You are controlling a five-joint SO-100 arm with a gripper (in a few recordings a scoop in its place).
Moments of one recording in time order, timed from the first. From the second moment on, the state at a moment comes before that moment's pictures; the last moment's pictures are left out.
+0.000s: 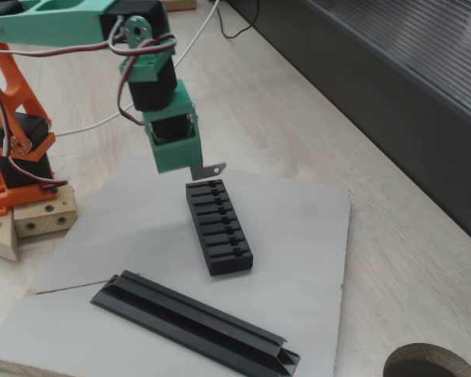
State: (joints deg) arm -18.9 102.8 96.5 85.1 160.5
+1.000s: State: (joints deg) arm -10.1 128.0 96.5 84.8 160.5
